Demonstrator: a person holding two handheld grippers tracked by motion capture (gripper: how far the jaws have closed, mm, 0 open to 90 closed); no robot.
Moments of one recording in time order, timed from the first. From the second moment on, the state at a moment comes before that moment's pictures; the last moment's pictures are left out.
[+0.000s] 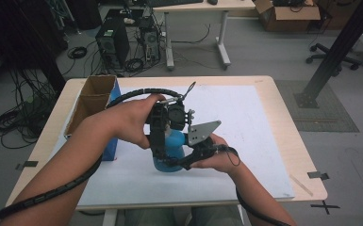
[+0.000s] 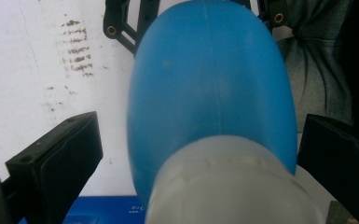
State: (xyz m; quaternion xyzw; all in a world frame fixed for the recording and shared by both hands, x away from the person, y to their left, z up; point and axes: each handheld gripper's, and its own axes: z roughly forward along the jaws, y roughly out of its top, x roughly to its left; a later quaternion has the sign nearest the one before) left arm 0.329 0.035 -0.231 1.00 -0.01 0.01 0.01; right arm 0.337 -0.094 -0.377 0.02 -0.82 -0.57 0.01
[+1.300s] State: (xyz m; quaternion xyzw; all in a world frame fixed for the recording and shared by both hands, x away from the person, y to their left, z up) left arm 0.324 0.029 -0.231 1.00 -0.02 0.03 -0.01; right arm 0.337 -0.092 -0.375 0.02 -0.82 -0.57 0.01
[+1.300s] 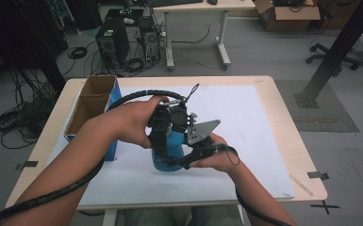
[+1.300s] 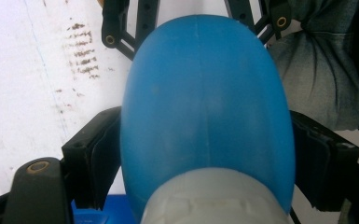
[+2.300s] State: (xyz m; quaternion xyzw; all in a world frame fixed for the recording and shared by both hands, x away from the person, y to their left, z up) left arm 0.321 0.028 -0.226 1.00 -0.04 0.04 0.00; right arm 0.334 -0.094 -0.371 0.02 -0.82 -0.57 0.01
